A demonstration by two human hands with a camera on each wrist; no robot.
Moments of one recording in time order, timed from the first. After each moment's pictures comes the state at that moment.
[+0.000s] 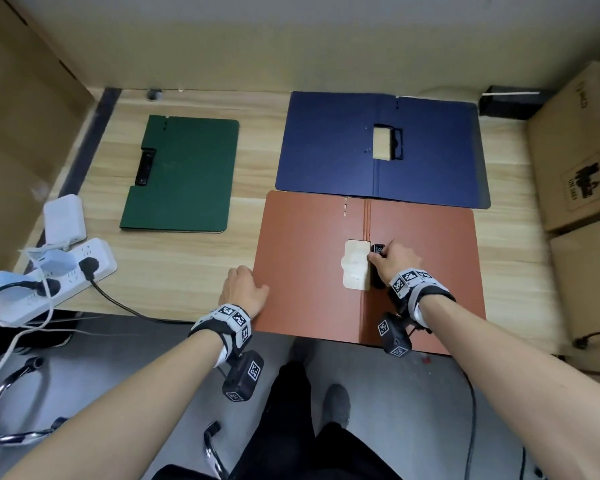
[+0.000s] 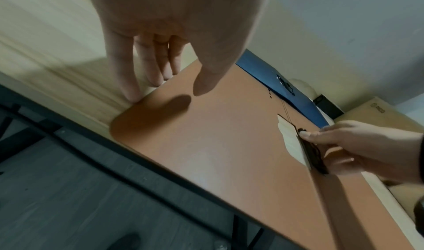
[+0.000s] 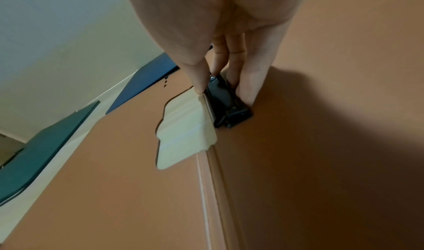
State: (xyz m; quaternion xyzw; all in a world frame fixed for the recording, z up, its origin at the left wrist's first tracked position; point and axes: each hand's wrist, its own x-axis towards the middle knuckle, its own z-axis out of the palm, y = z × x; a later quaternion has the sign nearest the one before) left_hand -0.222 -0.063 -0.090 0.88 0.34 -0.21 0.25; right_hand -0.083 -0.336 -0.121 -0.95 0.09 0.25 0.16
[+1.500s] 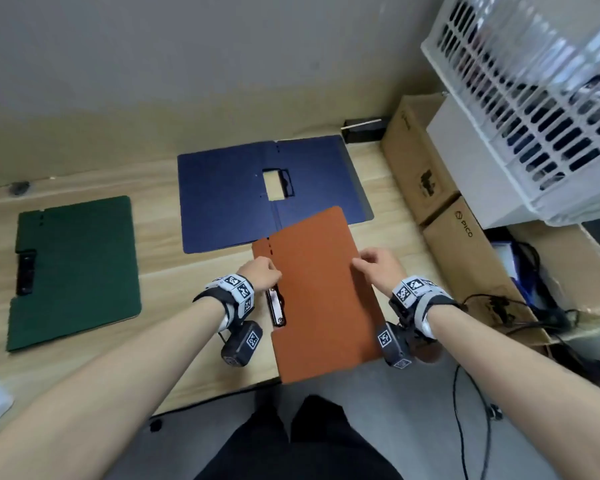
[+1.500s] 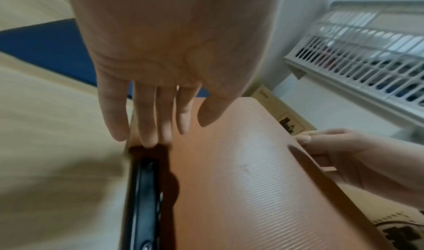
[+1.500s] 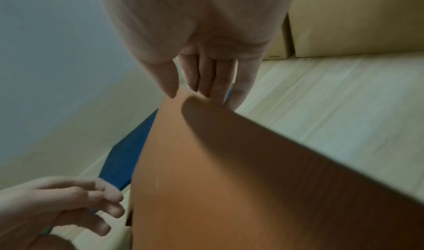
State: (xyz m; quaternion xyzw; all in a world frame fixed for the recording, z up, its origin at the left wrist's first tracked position) left_hand -0.058 -0.187 -0.029 0.90 0.03 -0.35 0.26; right_hand -0.084 -0.458 -0.022 -0.87 0.14 0.19 0.43
